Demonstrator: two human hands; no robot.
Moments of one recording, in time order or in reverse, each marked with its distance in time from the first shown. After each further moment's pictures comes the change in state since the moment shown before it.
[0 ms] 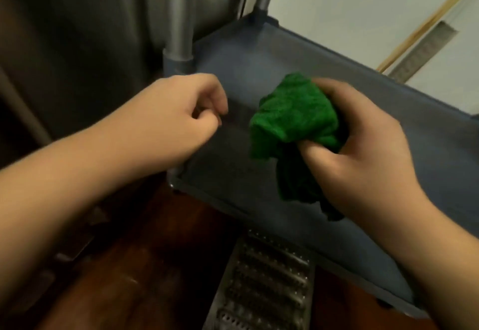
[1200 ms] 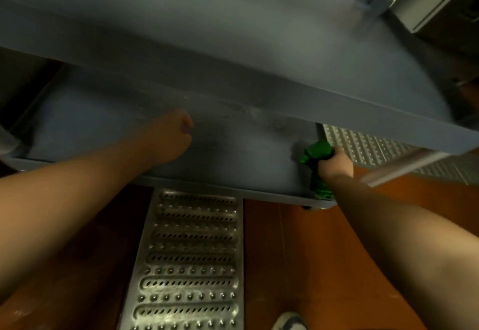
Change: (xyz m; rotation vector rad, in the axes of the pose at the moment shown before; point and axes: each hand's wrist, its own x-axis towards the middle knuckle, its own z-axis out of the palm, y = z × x) left_hand 0.070 0.006 0.333 0.021 -0.398 -0.083; right_hand -0.238 0.398 -0.040 -0.251 0.033 1.306
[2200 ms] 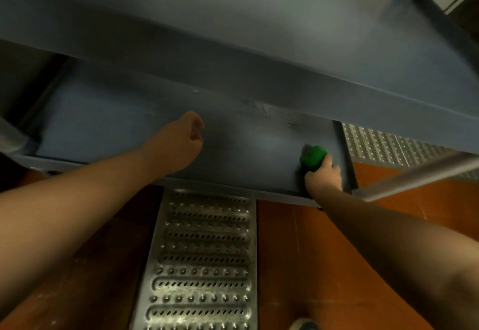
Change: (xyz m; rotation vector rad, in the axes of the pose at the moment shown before) left_hand 0.003 -0.031 0.019 -0.167 -0.037 0.029; right_hand -0.007 -0.002 0.086 -0.155 -0.045 0.081
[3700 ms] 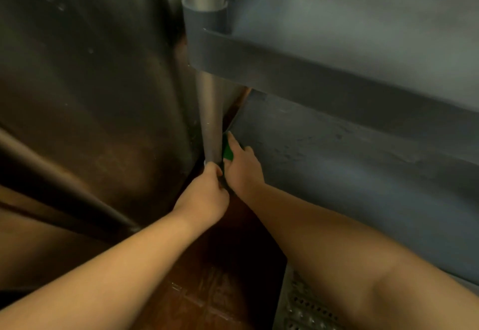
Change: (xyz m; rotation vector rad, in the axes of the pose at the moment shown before) left_hand -0.139 -0.149 -0.174 -0.016 0.200 -0.519; right_hand -0.293 -0.397 0.191 0.169 -0.340 -0.946
